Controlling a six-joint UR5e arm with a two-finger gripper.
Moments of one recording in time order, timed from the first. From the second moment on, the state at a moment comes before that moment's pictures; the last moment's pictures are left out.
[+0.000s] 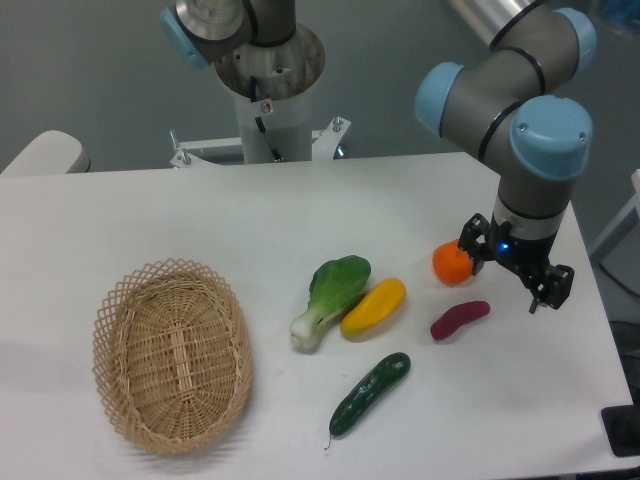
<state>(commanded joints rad) 2.69 -2.03 -1.37 -1.14 1.57 1.47</state>
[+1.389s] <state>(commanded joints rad) 2.46 -2.13 -1.42 -1.05 1.57 0.95</state>
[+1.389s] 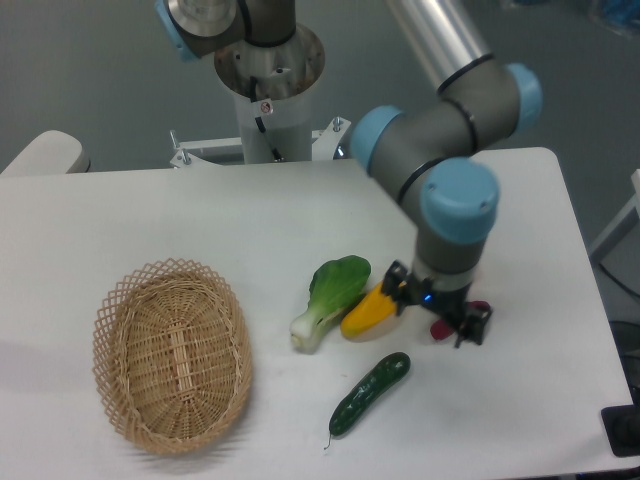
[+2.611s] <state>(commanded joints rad) 2.39 -2.27 -1.45 -0.88 1.59 0.96</state>
